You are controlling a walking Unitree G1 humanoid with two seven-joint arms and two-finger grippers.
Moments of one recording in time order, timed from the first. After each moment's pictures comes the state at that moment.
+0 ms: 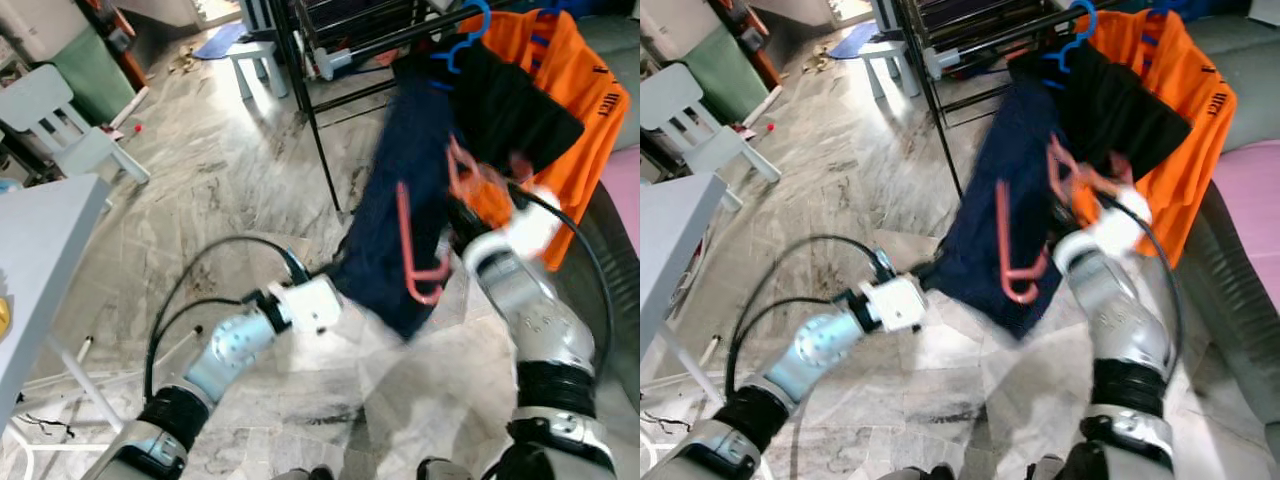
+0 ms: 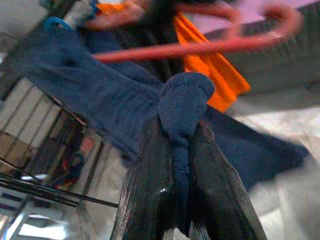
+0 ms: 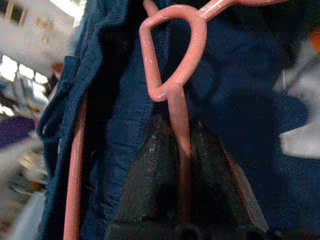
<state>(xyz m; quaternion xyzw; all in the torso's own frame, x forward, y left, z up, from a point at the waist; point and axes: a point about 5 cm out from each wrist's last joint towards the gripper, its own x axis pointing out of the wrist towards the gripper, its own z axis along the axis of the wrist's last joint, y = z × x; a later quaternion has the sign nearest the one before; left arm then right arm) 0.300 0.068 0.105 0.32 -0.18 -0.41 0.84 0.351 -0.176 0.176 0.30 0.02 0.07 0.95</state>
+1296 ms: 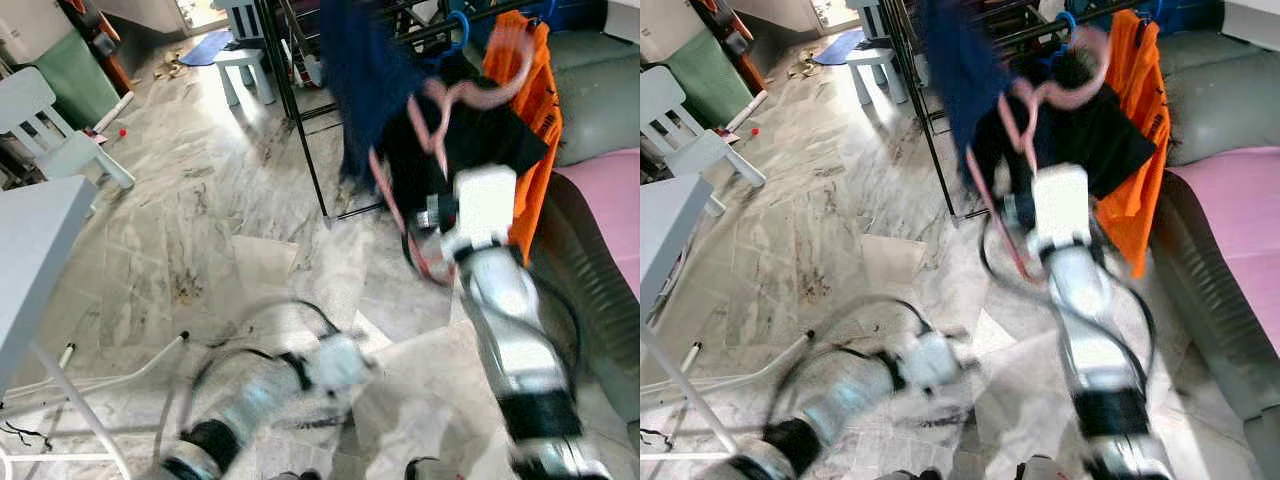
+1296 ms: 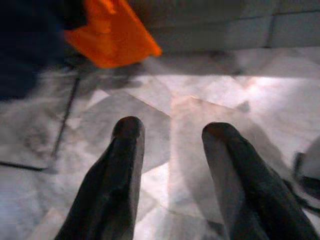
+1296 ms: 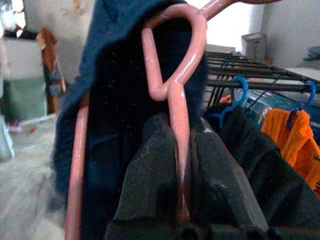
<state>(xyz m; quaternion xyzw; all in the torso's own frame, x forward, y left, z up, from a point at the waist) 0.277 0.056 0.035 0.26 0.00 -0.48 0.84 0.322 -0.153 0.181 -0.12 -0.18 0.09 0.97</state>
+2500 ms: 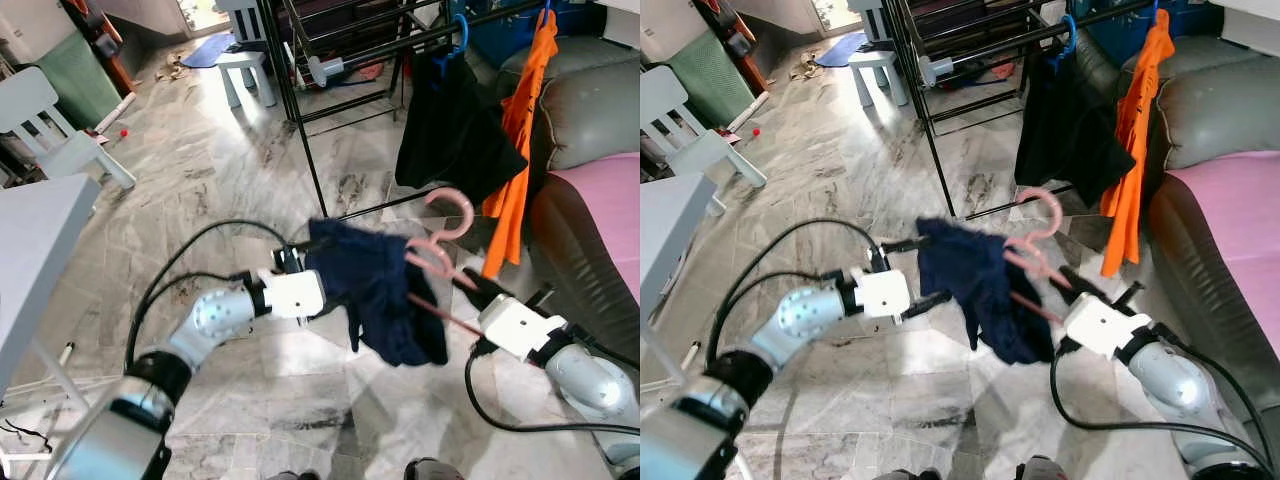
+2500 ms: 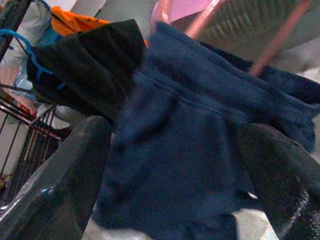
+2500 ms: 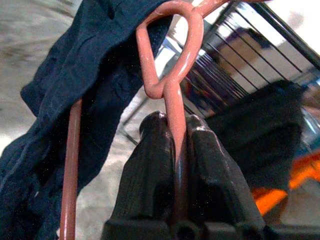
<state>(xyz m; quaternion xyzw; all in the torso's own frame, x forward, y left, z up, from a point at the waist) 0.327 0.095 0.119 0.39 -0.15 -0.47 0.78 0.267 -0.232 0.111 -0.41 -0.06 0.26 0.87</state>
